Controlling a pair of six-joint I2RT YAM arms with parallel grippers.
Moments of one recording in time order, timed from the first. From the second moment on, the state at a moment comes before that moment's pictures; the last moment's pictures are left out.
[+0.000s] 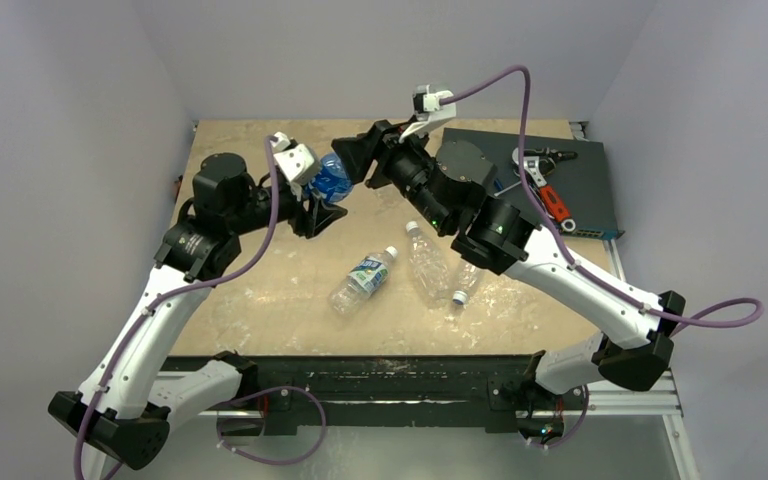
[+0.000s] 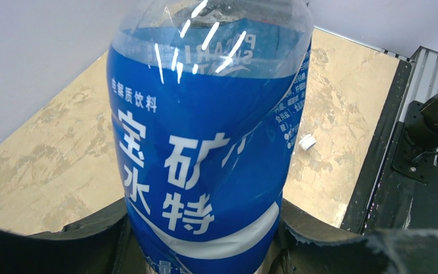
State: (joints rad) left arm -0.41 1.02 1.22 -0.45 0.57 0.16; right arm 1.02 1.41 1.63 -0.09 0.37 0.38
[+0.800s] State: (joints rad) left arm -0.40 1.02 1.21 -0.43 0.57 0.13; right arm 1.02 1.44 1.63 -0.05 0.37 0.41
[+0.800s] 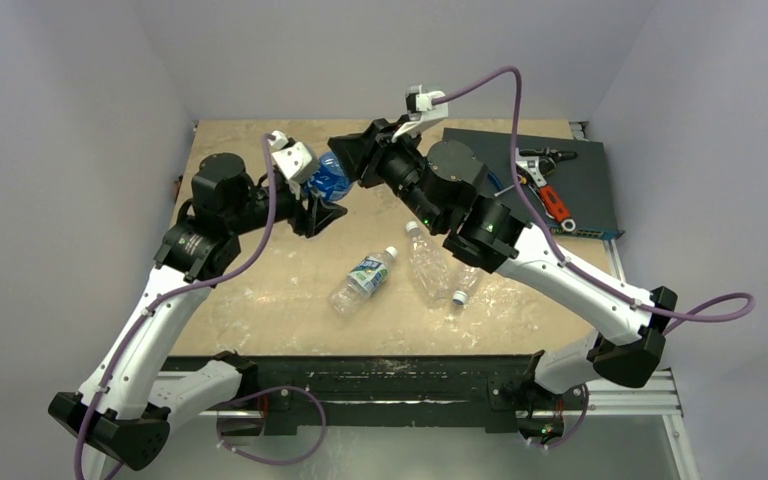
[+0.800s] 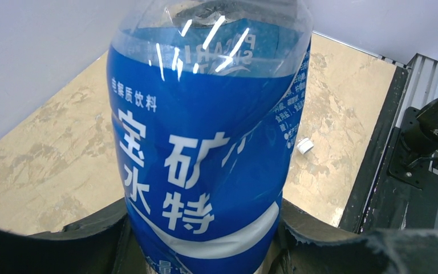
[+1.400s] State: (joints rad) left arm -0.39 1.00 1.22 -0.39 0.92 -0.02; right arm 0.96 1.28 1.46 0.13 -0.05 0.37
